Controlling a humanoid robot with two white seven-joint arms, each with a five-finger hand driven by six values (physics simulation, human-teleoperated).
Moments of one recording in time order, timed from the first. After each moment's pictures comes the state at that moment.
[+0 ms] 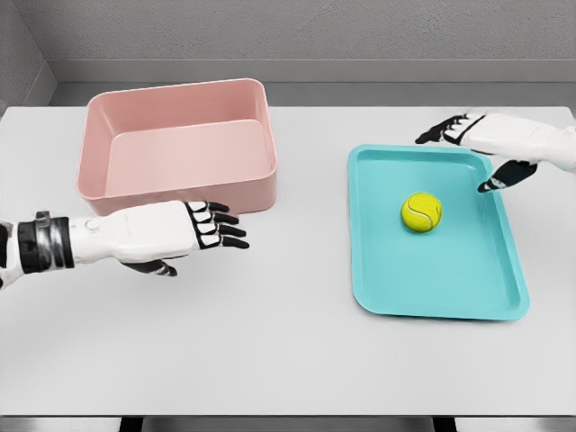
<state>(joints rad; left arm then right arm) -0.52 0.93 -0.76 -1.77 -0.42 -0.61 -0.29 -0.83 -0.97 0.87 -1.30 0.15 -0.61 0.40</state>
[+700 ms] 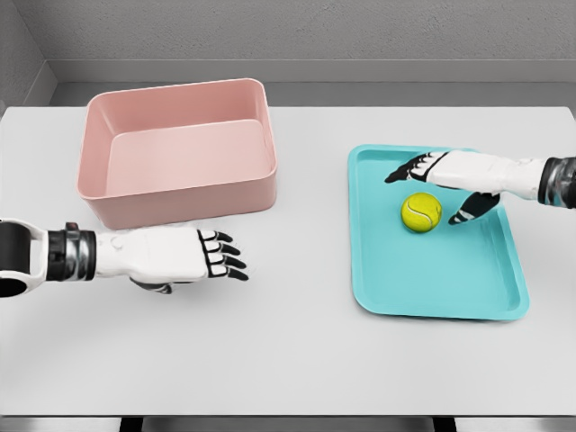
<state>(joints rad) -0.55 0.90 -0.81 -1.77 -0.53 -0.61 -0.49 -0.84 -0.91 1.00 -1.29 0.14 -0.61 0.40</state>
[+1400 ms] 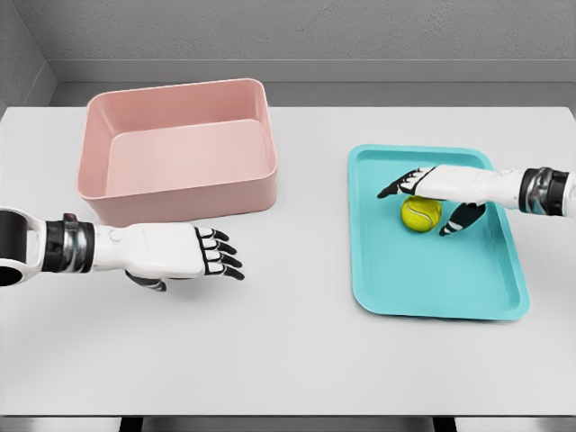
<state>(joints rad) -0.60 0.90 -0.81 -1.77 -0.46 -0.61 -0.55 -0.86 -0.85 1.08 -1.21 0.14 -0.61 0.41</state>
